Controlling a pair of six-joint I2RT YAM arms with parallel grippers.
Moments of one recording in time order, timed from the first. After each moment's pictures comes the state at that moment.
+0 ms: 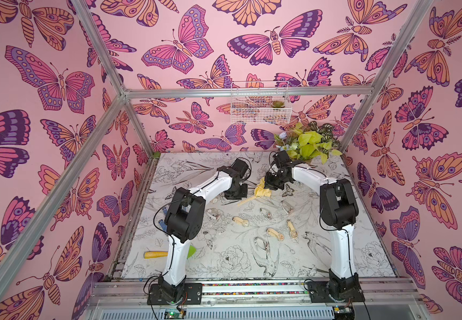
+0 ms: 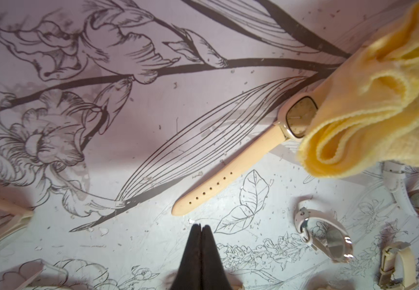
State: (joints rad) left arm -0.55 2.12 1.69 -0.85 0.10 -0.45; right arm 0.35 2.19 1.73 -0.71 -0.36 0.55
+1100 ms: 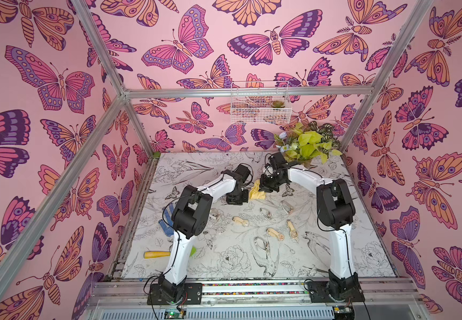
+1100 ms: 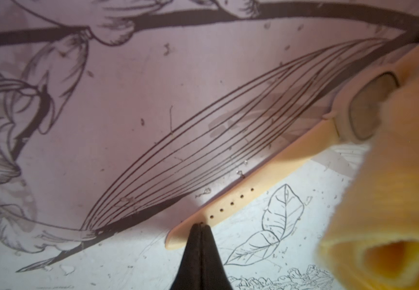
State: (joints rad) left arm -0.56 2.20 1.68 -0.85 0.11 -0.46; right arm 0.40 2.22 1.74 -0.71 -0.45 0.54
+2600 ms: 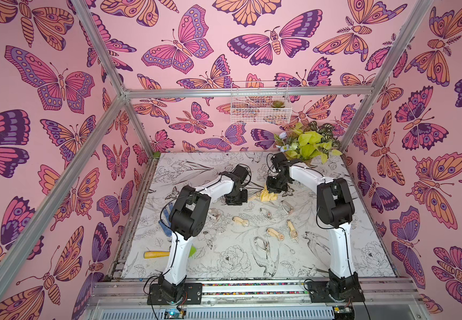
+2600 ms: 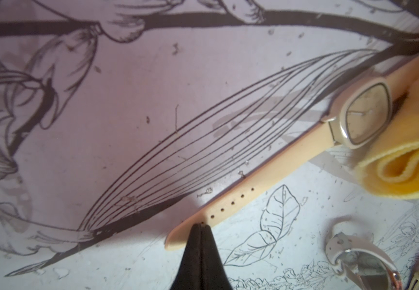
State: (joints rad) left arm -0.55 2.17 1.63 -0.79 0.13 -0.49; right arm 0.36 2.22 1.79 -0.88 -0.20 0.47
